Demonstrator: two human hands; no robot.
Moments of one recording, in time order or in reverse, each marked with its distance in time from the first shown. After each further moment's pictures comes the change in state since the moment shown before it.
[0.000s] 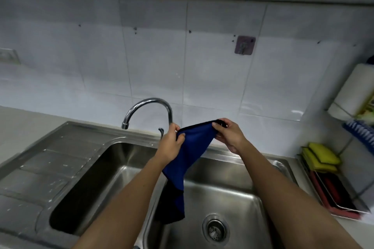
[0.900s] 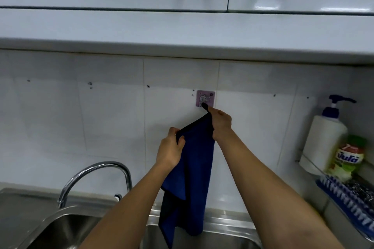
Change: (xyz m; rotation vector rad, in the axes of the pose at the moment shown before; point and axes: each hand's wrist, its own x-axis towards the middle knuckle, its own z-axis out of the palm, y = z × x) left_hand 0.151 0.143 0.052 -0.083 0.155 0.200; right_hand 0.113 -0.178 -0.049 0.220 0.314 -0.193
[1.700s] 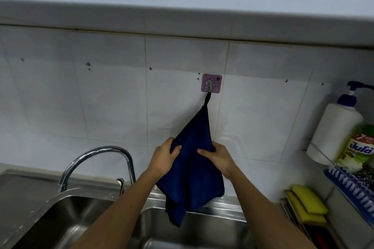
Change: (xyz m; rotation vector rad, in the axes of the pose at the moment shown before) left_hand -0.026 -0.067 0.002 0.003 -0.172 -0.080; right_hand -0.014 0.127 -0.074 -0.463 -0.444 -0.016
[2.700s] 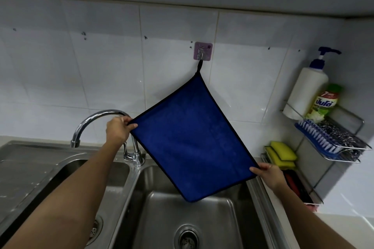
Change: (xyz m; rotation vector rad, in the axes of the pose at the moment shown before) left_hand -0.053 -0.048 -0.089 0.160 0.300 -0.308; right_hand -0.180 0.115 -0.114 -0.302 0.507 0.329
